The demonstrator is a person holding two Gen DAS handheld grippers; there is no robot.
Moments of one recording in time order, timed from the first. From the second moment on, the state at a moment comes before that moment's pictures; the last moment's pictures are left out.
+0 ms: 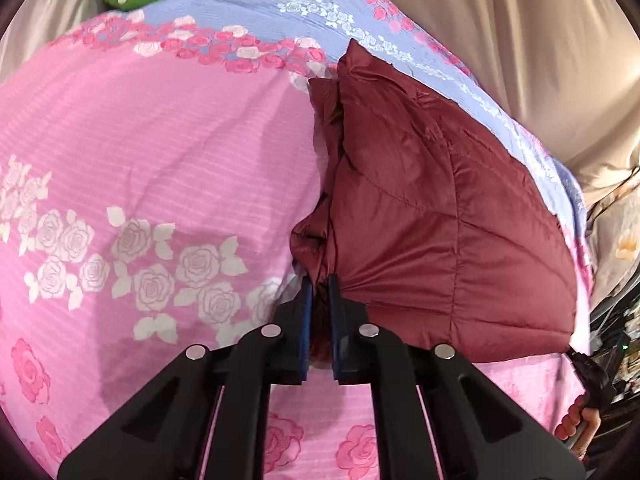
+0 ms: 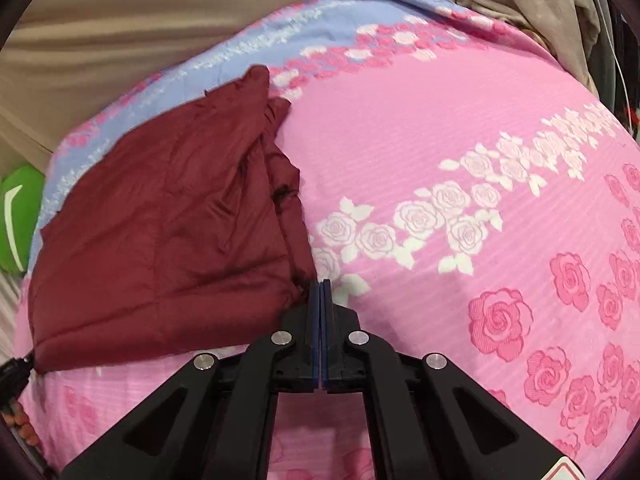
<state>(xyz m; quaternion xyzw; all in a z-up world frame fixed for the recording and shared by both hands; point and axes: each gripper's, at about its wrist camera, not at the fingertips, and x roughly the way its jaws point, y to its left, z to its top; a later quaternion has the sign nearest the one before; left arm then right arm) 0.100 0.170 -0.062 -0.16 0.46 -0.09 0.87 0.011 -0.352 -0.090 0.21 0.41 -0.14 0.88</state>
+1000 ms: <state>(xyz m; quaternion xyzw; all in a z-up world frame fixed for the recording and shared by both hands) 0.205 0.010 -0.037 0.04 0.39 -0.10 0.91 0.238 -0.213 -0.027 0.14 0.41 0.04 0.90</state>
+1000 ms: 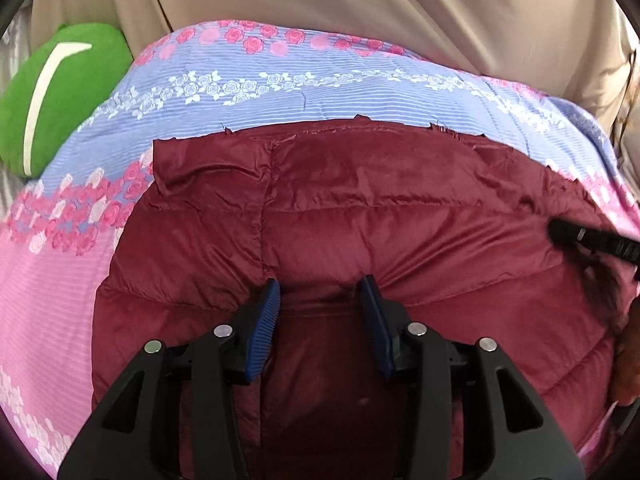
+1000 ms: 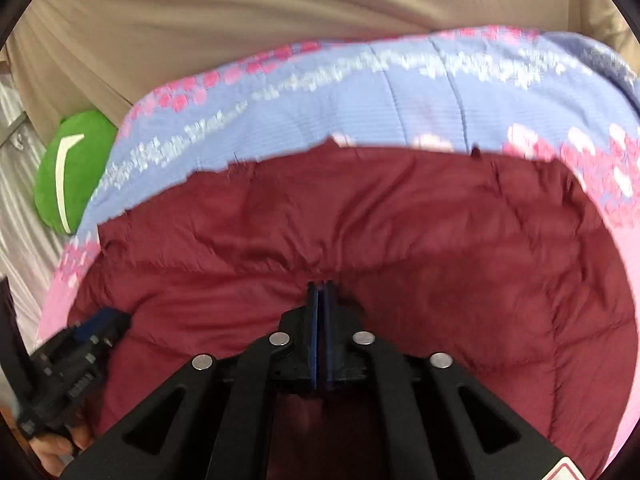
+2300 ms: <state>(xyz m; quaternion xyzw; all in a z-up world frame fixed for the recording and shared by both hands) 0.172 0.082 0.001 -0.06 0.35 -0.08 0.93 0.223 -0.139 0.005 0.15 0.42 0.14 0.89</state>
